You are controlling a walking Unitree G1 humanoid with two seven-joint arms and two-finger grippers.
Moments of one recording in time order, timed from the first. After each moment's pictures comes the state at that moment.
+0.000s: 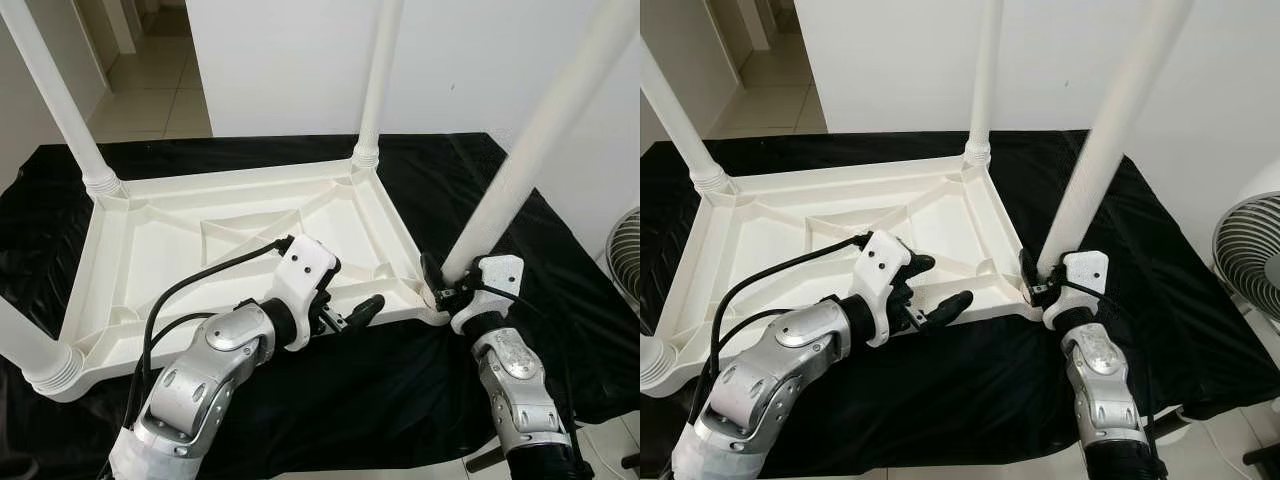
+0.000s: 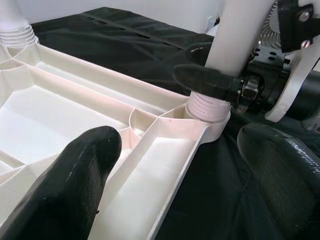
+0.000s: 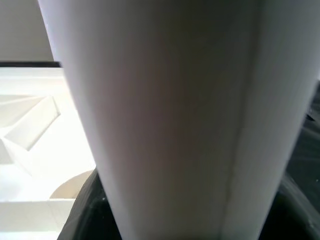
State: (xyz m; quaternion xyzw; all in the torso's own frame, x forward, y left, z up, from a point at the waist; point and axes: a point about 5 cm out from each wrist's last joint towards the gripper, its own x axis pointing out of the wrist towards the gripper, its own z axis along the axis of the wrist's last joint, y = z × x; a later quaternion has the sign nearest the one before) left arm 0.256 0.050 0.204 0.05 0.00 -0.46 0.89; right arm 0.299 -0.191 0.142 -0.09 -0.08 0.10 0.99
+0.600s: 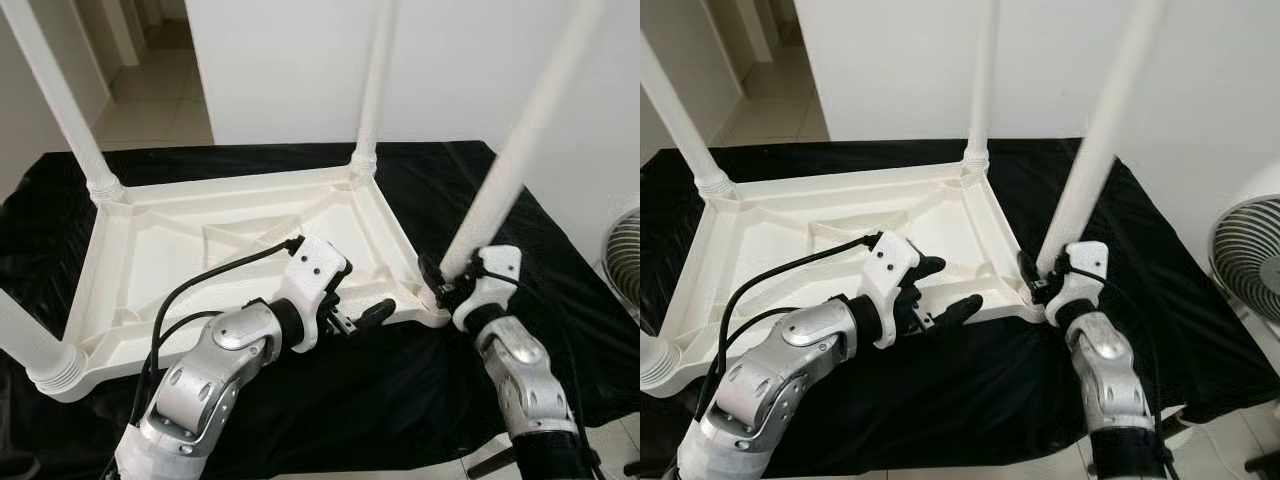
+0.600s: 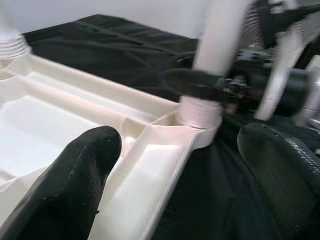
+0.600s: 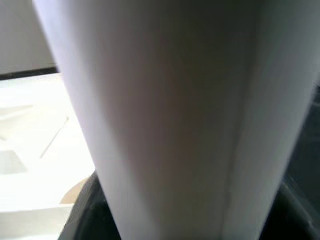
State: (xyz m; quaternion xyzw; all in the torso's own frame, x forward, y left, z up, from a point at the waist) left arm 0.256 0.046 0.206 0.05 0.00 -0.46 0.89; right arm 0.306 -0.196 0.148 -0.01 -0.06 0.11 0.99
